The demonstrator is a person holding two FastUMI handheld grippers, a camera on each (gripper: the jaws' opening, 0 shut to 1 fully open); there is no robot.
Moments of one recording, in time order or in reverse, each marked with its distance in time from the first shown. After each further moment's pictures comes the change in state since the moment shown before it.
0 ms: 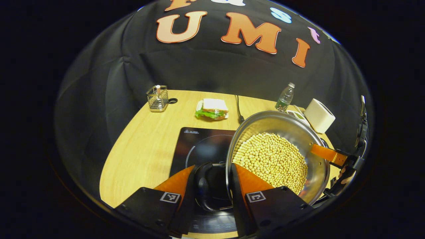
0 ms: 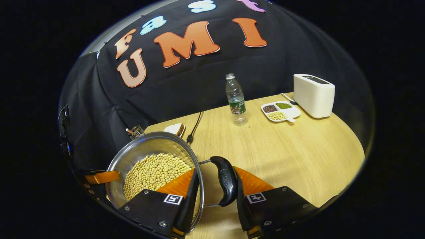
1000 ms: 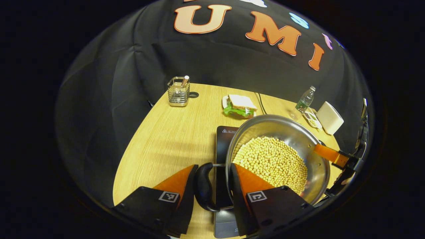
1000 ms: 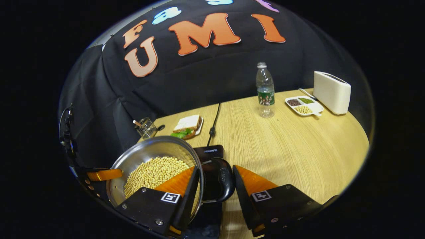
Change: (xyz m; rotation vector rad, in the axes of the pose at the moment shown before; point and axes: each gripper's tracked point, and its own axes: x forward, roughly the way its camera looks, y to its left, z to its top) left arm 0.036 0.078 -0.004 -0.032 0.038 0.020; right arm 0.027 0.067 -0.001 -0.024 -0.044 0.026
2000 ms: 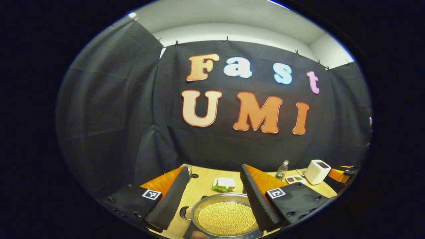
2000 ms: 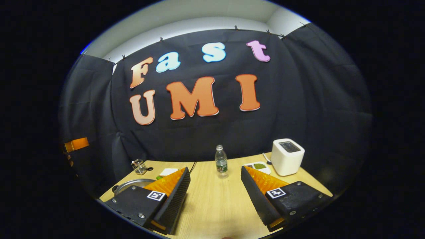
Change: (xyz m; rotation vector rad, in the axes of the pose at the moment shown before) left arm -0.276 -0.090 0.182 0.009 -0.756 0.116; right arm -0.207 -0.116 0.175 -0.139 -0.452 -0.114
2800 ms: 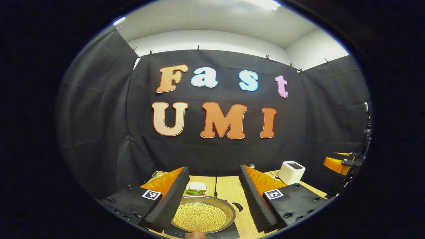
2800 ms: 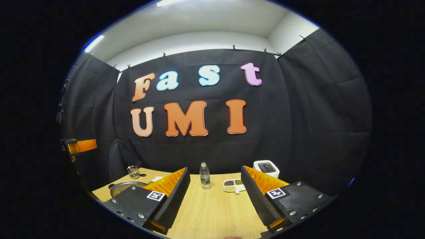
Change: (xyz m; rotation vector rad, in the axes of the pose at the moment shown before) left arm -0.055 -0.106 0.014 0.041 -0.024 -0.221; right arm -0.064 -0.055 0.044 -0.040 -0.113 -0.015
